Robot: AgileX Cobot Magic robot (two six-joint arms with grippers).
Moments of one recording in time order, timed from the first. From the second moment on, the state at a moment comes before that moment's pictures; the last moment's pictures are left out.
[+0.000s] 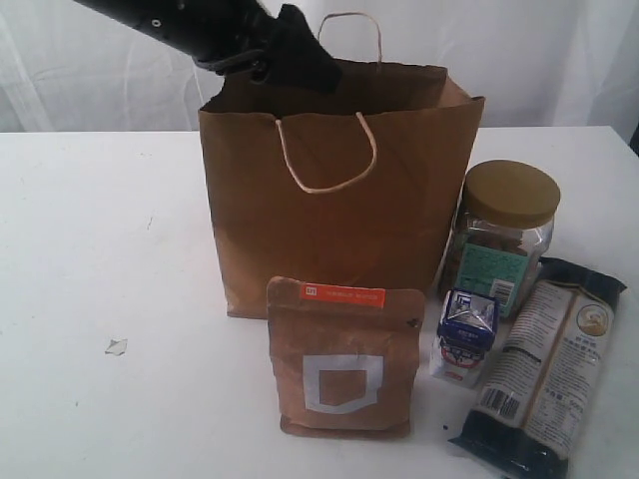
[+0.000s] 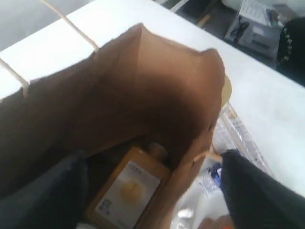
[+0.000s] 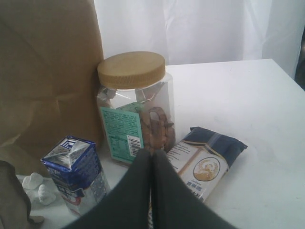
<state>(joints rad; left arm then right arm) -0.49 1.66 -1.61 -0.77 0.87 0.74 0.13 0.01 -0.01 0.00 0.24 0.15</state>
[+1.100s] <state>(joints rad) -0.49 1.20 -1.61 -0.04 1.16 0.35 0.13 0.01 -0.01 0.00 0.24 0.18</state>
